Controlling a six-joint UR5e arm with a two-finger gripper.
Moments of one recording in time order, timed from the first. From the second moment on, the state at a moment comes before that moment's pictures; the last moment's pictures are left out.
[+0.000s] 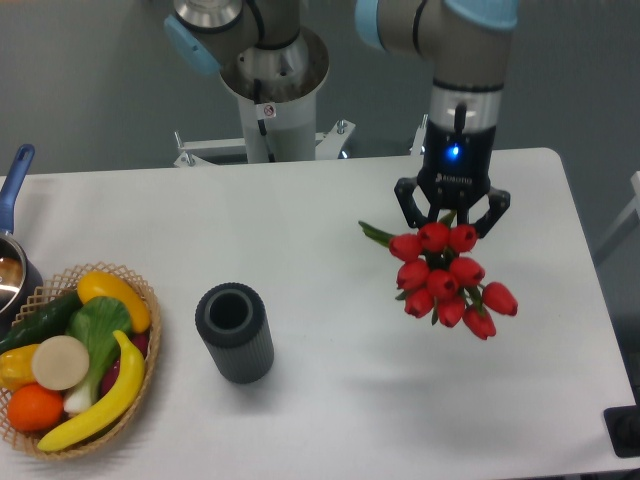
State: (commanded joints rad) arm 2.71 -1.79 -1.74 -0.83 1.29 1.05
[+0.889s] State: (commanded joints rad) arm 2.68 -1.97 -1.70 -0.83 1.40 1.15
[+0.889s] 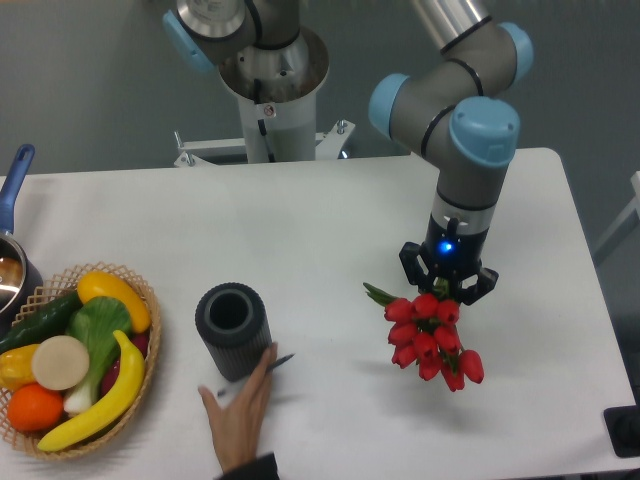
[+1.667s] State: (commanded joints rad) arm 2.65 -2.04 -1.69 -0.83 1.41 1.15
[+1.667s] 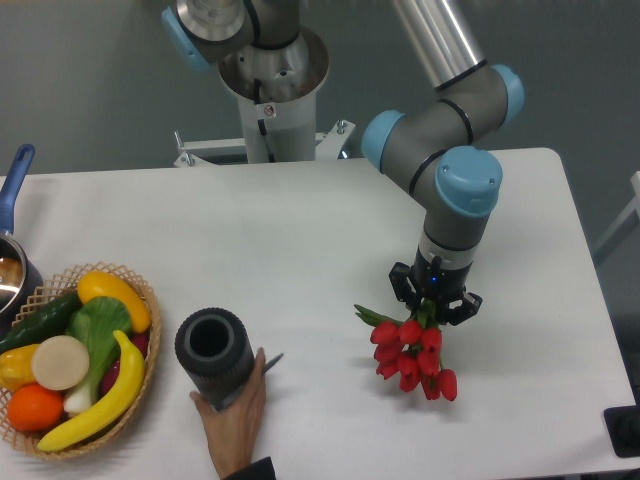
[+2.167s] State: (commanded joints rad) arm 2.66 -1.96 -1.70 -0.83 1.44 1.18
